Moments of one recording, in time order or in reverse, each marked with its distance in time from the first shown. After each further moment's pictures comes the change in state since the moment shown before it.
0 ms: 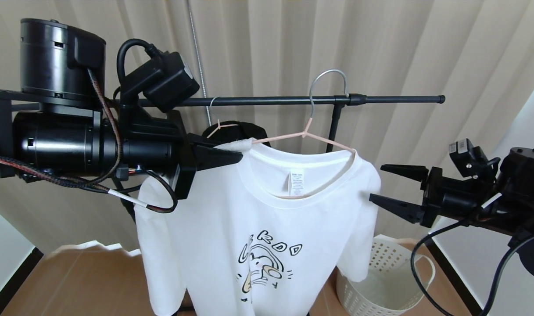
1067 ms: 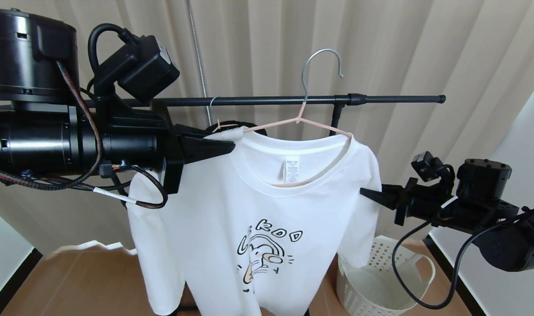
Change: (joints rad) left arm 0.015 -0.048 0.046 -0.076 0.003 -0.016; right arm 0.010 0.191 -0.085 0.000 -0.135 0.010
